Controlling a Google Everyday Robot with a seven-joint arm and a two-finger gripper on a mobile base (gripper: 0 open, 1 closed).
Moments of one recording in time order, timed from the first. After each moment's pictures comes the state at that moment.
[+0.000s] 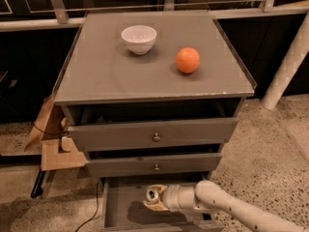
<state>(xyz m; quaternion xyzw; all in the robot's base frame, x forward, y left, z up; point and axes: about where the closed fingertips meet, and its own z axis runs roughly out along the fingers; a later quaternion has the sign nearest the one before) 0.479 -0.001 0.346 -0.51 0.68 0.33 0.40</state>
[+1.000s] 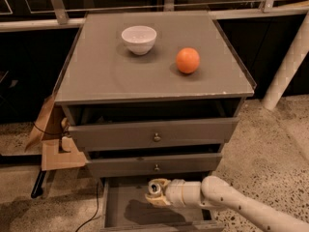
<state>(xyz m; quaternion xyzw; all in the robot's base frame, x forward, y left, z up) 0.477 -0.005 0.401 -0.48 0.70 0.34 0.40</state>
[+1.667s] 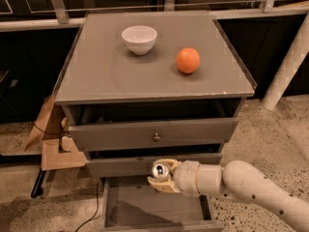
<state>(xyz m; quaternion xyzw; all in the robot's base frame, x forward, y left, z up) 0.447 -0.021 0.604 -0.47 0.71 0.31 0.44</state>
